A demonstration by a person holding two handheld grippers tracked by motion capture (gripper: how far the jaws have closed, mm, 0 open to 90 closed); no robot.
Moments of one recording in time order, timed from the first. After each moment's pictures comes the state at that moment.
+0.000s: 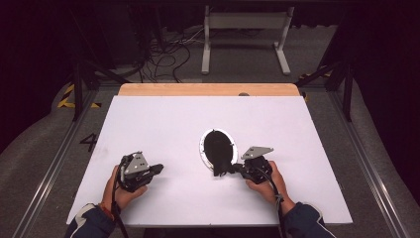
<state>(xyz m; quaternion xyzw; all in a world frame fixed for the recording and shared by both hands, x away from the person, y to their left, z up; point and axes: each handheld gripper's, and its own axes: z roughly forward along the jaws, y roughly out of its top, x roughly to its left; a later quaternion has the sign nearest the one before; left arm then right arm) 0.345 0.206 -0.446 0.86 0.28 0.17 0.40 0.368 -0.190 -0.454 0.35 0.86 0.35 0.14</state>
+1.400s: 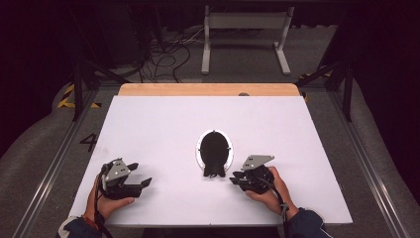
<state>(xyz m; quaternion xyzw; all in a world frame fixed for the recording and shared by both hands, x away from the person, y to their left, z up) 0.333 0.241 -0.462 0.84 0.34 0.18 0.40 0.342 -0.189 -0.447 0.29 0.88 0.36 0.11</state>
